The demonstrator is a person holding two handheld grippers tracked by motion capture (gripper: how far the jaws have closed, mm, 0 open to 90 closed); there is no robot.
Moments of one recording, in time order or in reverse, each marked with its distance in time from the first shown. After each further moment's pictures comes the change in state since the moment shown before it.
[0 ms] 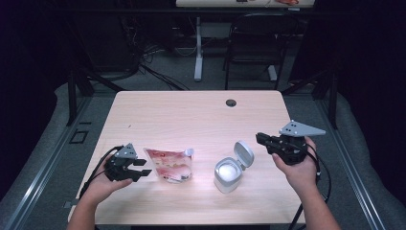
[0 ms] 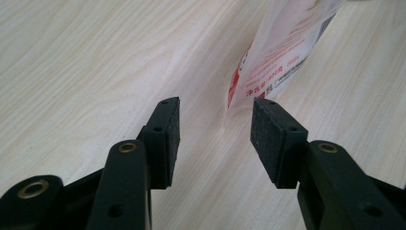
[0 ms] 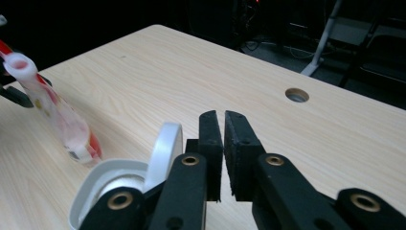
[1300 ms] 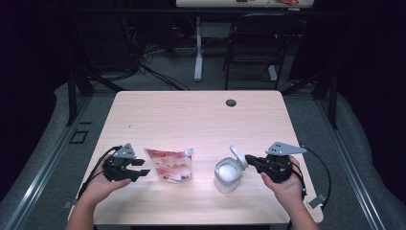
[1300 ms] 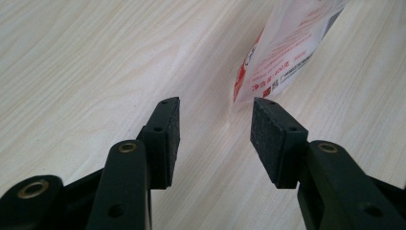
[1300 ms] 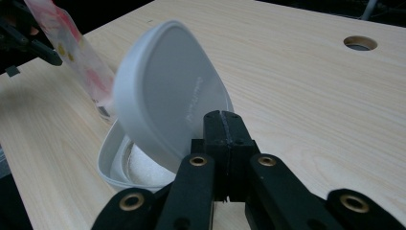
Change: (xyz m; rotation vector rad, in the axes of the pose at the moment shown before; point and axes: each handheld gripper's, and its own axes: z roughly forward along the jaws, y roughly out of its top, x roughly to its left) left arm 0.003 -0.003 -0.002 0.004 0.011 -0.003; right arm 0.022 -0.057 0.029 0.075 0.112 0.070
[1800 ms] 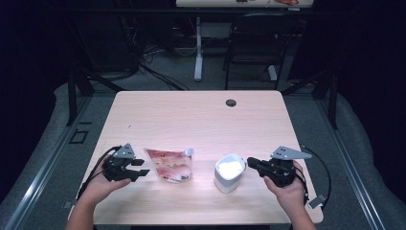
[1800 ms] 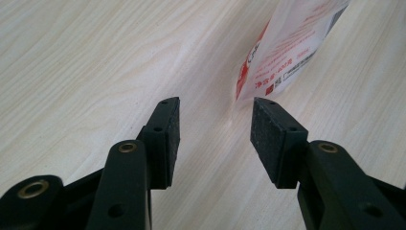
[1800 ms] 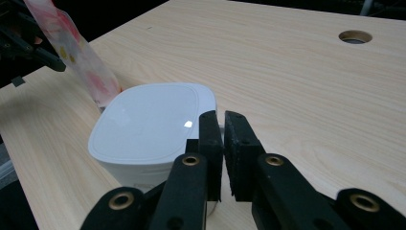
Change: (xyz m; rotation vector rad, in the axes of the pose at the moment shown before) left arm 0.001 -0.001 0.001 0.007 0.006 -0.003; right arm -0.004 -0.014 -0.008 -0.030 0.002 0.043
